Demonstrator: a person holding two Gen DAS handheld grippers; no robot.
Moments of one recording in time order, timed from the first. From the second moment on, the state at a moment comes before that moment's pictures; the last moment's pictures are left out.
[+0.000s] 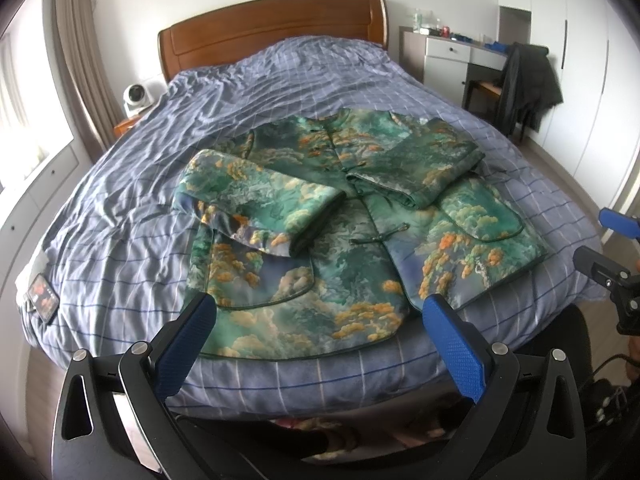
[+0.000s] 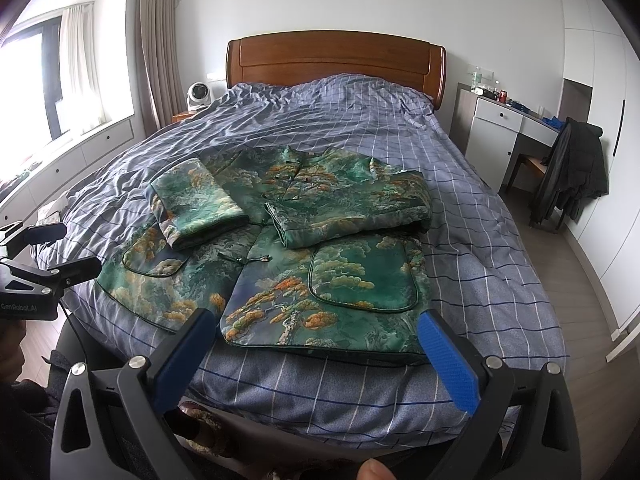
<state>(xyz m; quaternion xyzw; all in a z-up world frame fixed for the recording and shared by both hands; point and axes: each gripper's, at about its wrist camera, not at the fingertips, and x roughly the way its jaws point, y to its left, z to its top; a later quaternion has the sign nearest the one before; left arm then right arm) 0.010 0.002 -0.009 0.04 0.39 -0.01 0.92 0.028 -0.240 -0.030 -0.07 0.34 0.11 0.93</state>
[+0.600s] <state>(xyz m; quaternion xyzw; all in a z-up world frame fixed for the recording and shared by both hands) 0.019 0.013 -0.003 0.04 0.37 0.01 0.93 0.029 -0.235 -0.034 -0.08 0.33 0.12 0.93</state>
